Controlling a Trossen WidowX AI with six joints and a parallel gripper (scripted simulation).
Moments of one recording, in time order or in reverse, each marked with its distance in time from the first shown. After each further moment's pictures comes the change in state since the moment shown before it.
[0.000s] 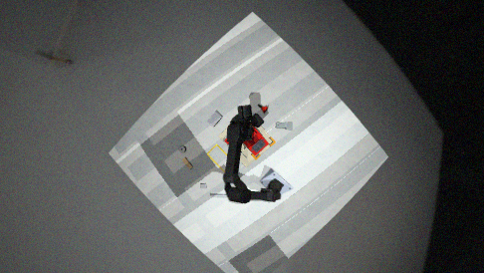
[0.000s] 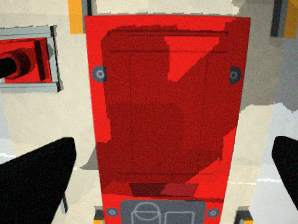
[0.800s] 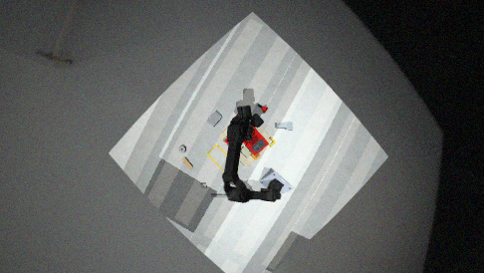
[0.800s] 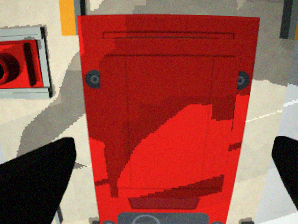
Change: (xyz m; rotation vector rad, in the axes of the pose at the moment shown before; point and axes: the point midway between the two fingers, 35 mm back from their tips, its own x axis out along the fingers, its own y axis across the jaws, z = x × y) arm 0.014 0.000 0.000 0.000 0.000 0.001
